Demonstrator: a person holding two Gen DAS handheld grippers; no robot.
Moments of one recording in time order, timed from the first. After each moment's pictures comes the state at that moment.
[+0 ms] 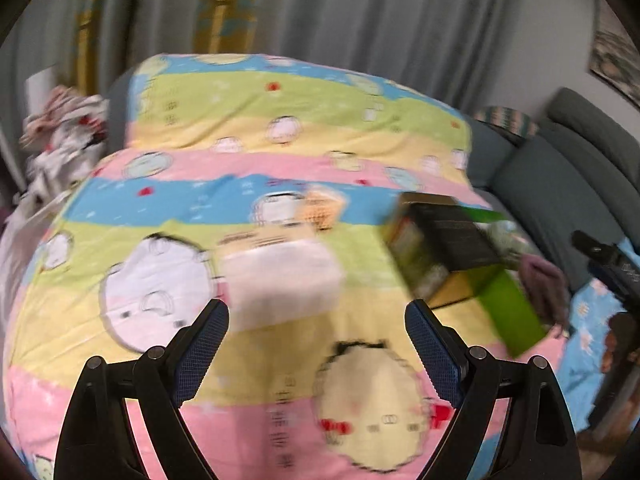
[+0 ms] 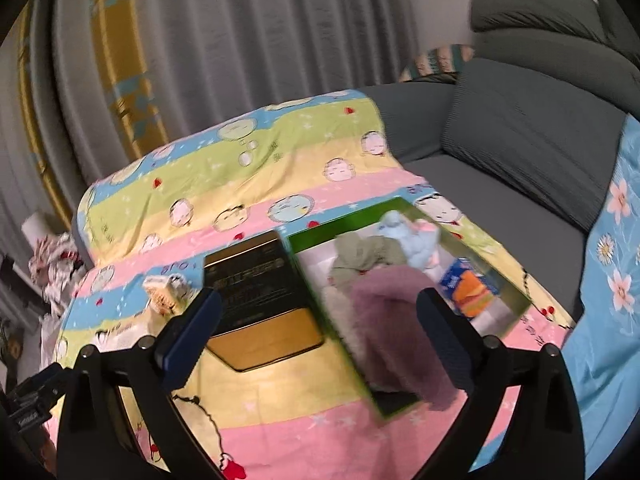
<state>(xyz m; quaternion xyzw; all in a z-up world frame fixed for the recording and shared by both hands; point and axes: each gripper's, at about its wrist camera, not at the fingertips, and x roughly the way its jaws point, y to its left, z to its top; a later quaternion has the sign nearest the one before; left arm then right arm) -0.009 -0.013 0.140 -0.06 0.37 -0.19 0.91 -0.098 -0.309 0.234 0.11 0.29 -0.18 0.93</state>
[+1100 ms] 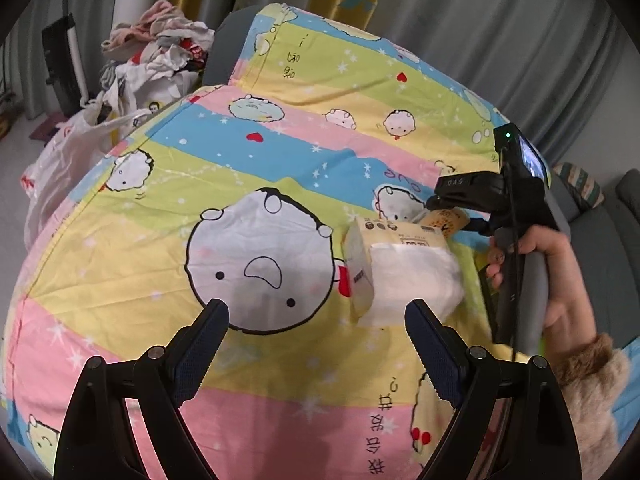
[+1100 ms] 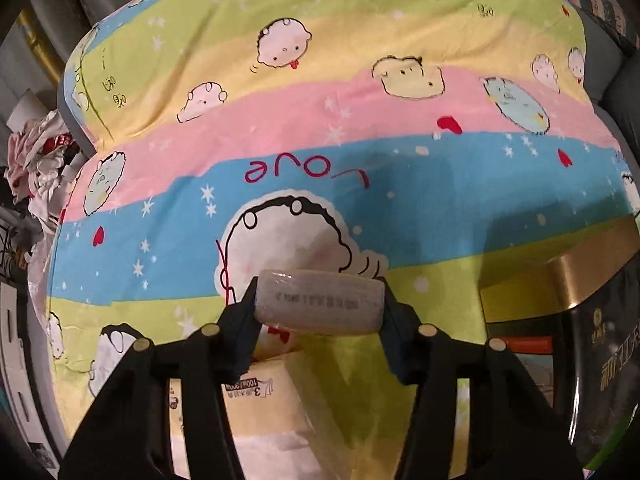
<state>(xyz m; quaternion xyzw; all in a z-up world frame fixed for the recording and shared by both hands) 0.024 0.084 0.106 -0.16 0.43 -0.08 0.88 0.200 -0.155 0.104 0.07 0.53 -0.09 0.84</state>
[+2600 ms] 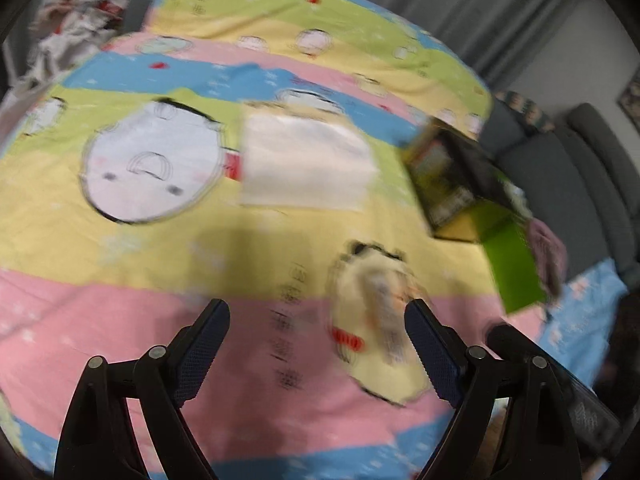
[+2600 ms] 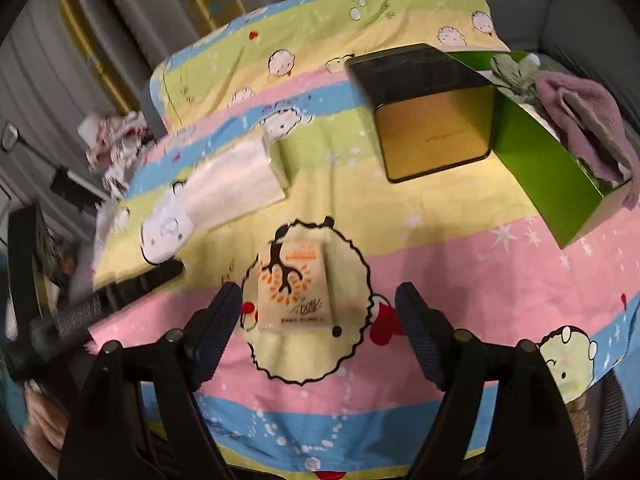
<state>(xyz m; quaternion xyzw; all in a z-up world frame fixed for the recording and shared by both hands) -0.031 0.010 0.075 -0.14 0.49 -0.22 0.83 -0.104 -0.193 0.124 0.18 0.45 -0.03 0.88</state>
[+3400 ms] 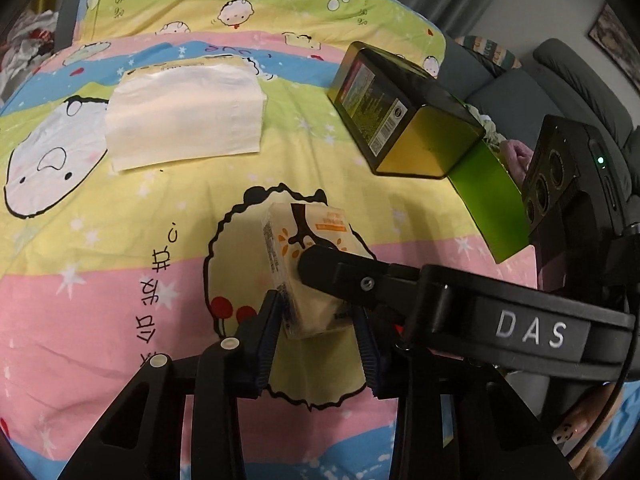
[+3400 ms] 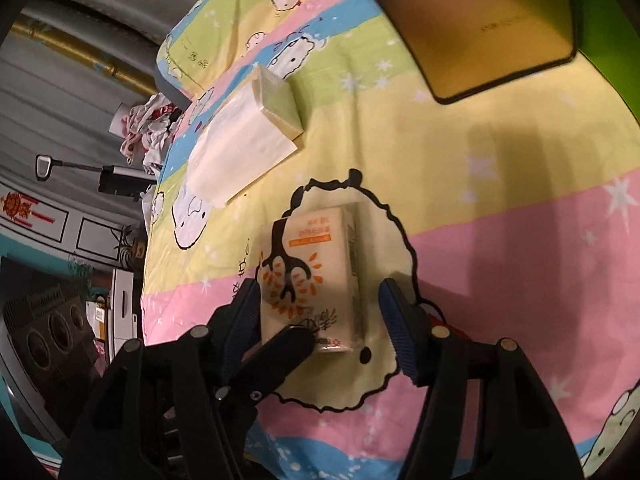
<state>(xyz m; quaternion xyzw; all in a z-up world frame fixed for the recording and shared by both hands) -0.055 -0.074 0.048 -0.06 0.50 -0.26 0.82 -0.055 -0.205 0.060 0.28 0.53 0.09 0.80</state>
